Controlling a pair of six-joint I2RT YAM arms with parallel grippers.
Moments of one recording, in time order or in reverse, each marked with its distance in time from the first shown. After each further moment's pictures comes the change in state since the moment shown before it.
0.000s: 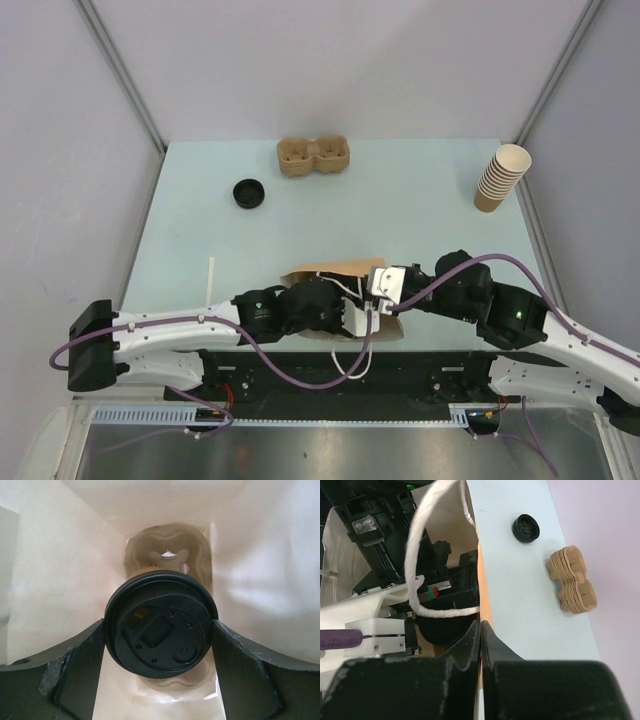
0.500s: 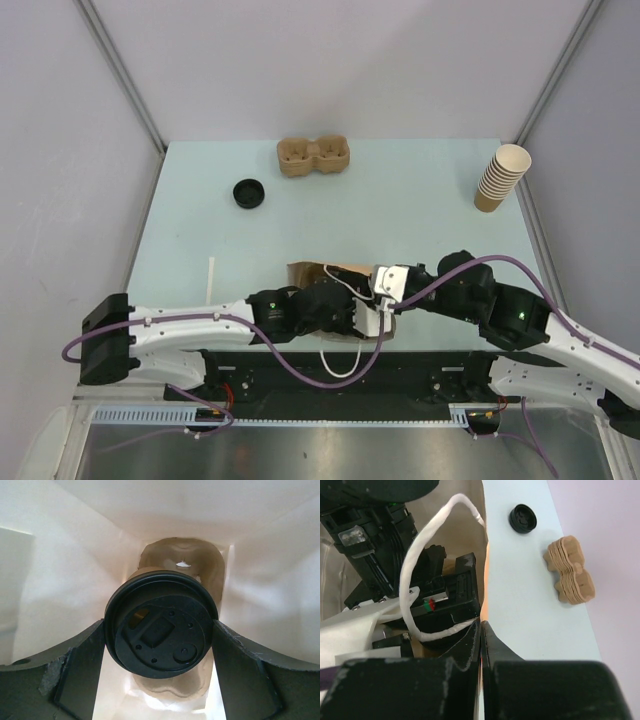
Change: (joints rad) left arm -0.028 0.073 0.050 0.013 -0.023 -0.033; right arm -0.015 -0.016 -0.009 -0.016 0.012 -0.001
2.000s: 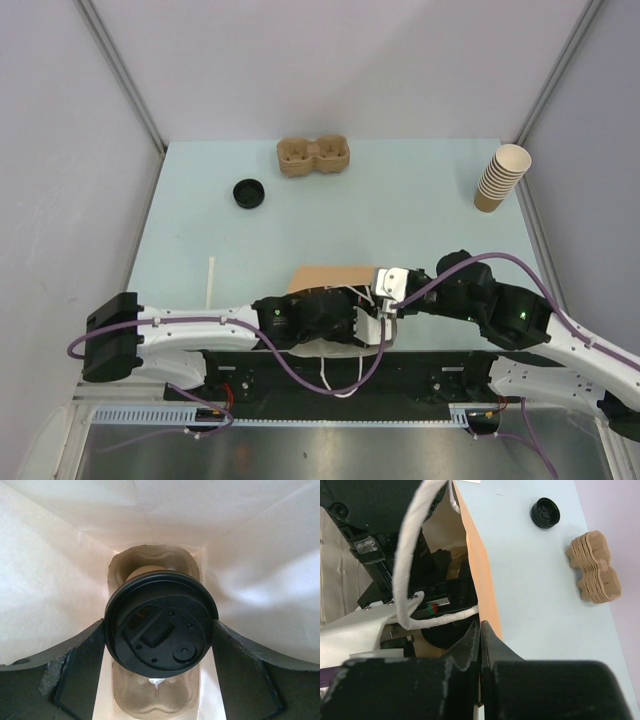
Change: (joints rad) left arm -0.036 0.038 -0.045 0.038 -0.014 -0.054; right arm -0.023 -0.005 0.002 -0.068 -0.073 0.039
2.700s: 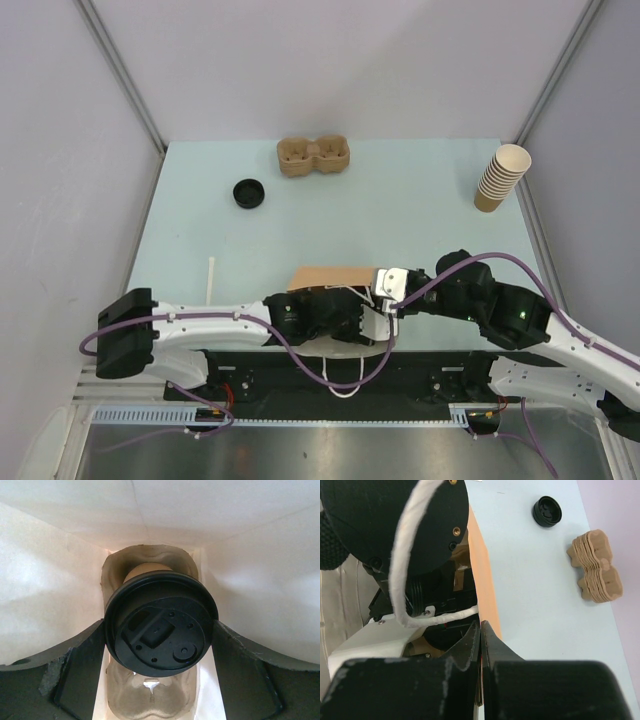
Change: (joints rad) left arm 0.024 0.076 0.048 -0.035 0.015 -0.032; right arm -0.001 0.001 0.000 -0.007 -0.008 -0.005
